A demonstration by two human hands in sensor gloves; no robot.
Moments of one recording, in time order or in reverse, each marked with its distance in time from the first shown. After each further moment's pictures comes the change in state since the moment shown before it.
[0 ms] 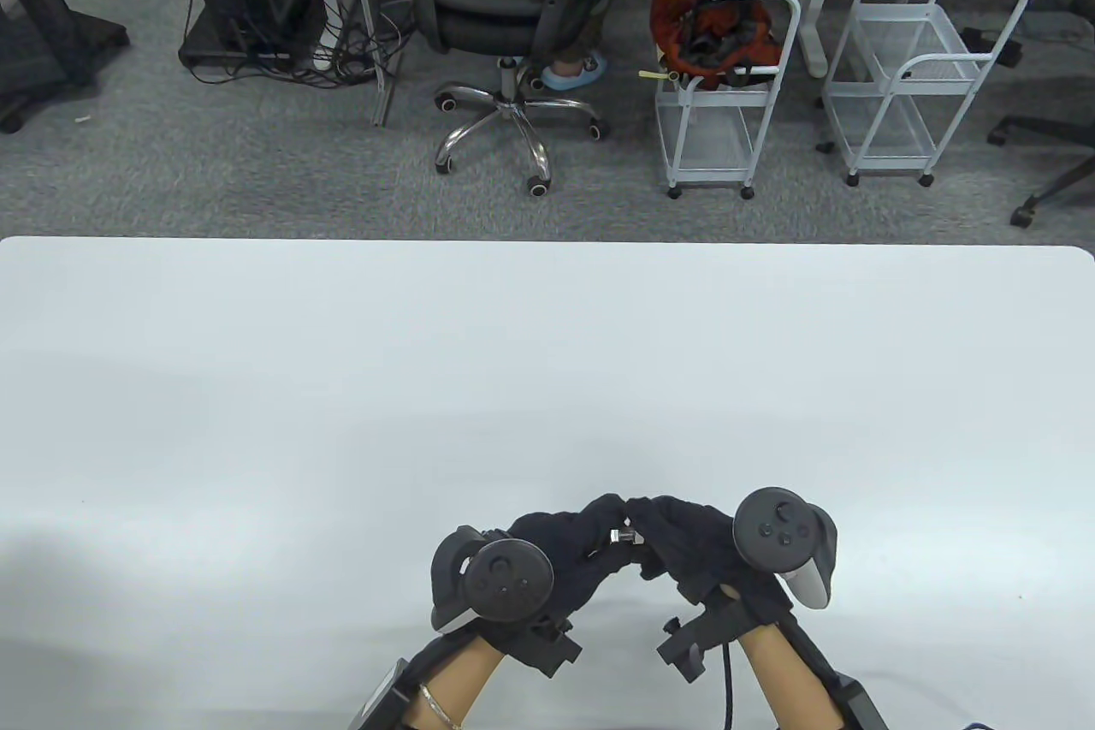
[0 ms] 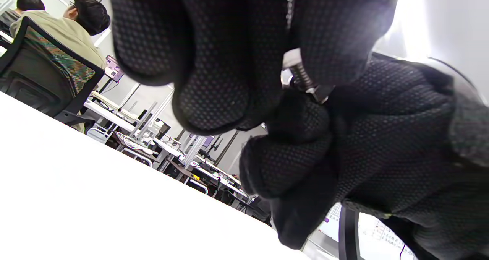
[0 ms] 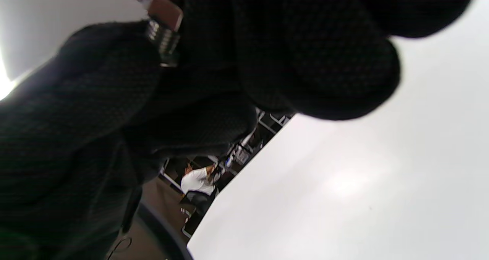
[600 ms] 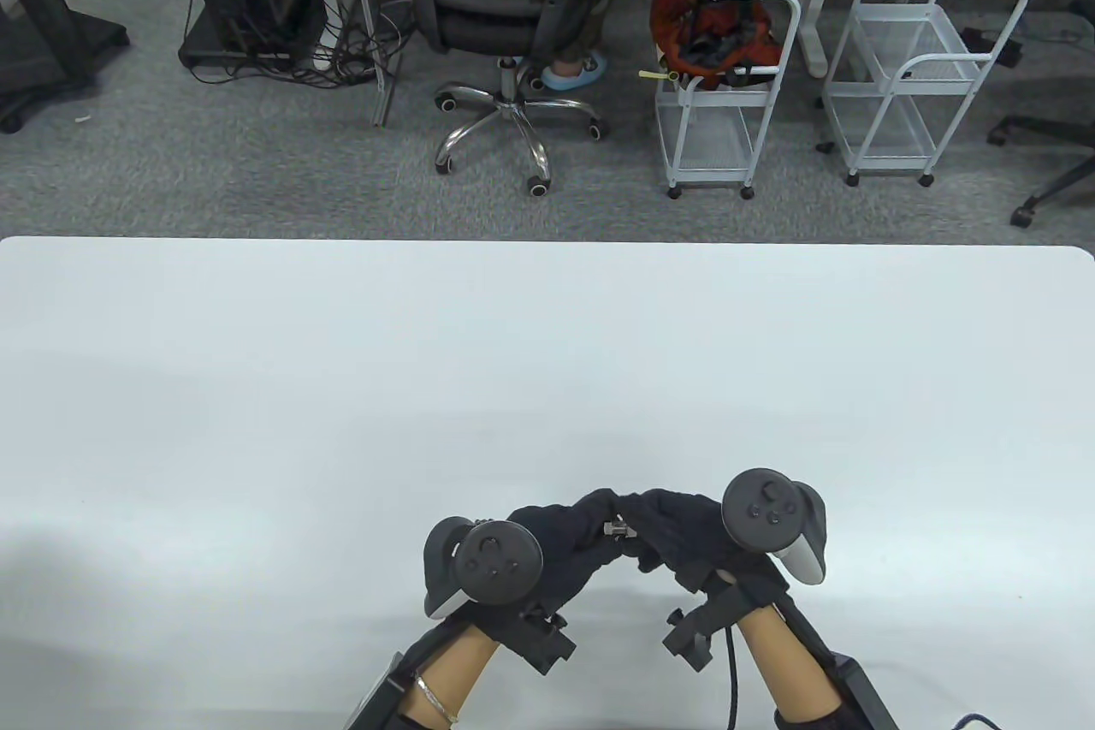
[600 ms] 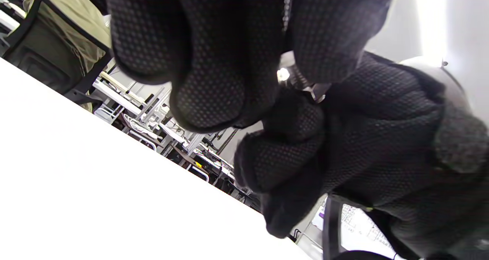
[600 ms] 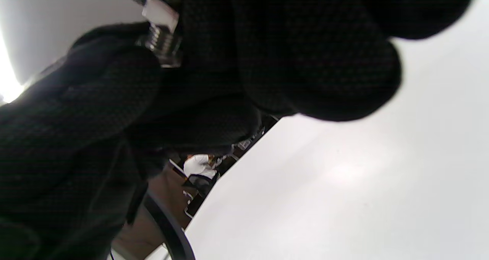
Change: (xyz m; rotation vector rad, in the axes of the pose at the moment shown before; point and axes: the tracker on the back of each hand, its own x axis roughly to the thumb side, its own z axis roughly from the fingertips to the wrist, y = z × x) left_hand -0.011 0.001 -0.003 -0.032 0.043 0.081; right_hand -0.002 0.001 -0.014 0.015 -0.022 -0.002
